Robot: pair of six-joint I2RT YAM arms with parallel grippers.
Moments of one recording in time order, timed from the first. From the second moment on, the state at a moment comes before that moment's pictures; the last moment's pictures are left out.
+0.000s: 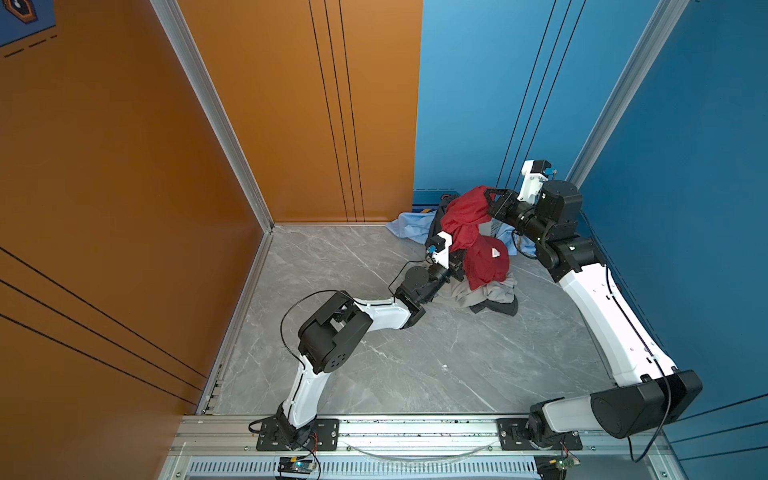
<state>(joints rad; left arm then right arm) -0.84 2.07 1.28 1.19 -0.03 -0.21 0.22 1.41 1.58 -0.30 -0.18 0.60</state>
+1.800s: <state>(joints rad) 0.04 1.37 1.30 -0.02 0.27 -0.19 0.33 1.47 1.39 -0.24 -0.27 0.36</state>
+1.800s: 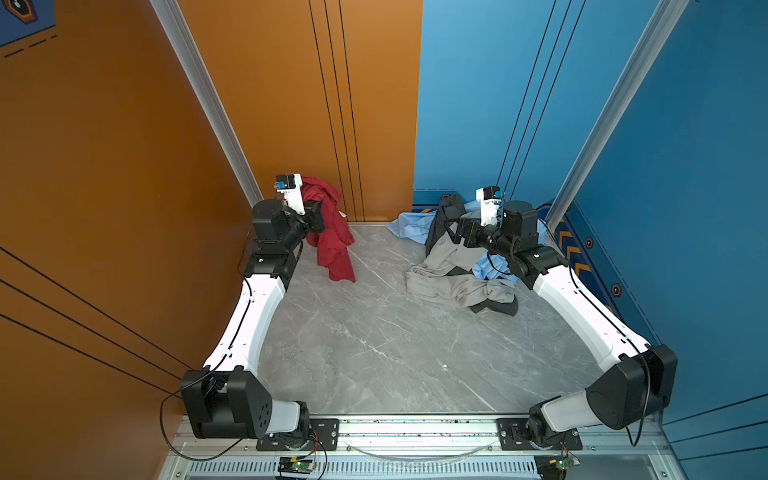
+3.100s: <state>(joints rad) 0.17 1.41 0.95 0.10 -0.14 -0.05 0.60 1.39 0.86 0.27 -0.22 0.10</state>
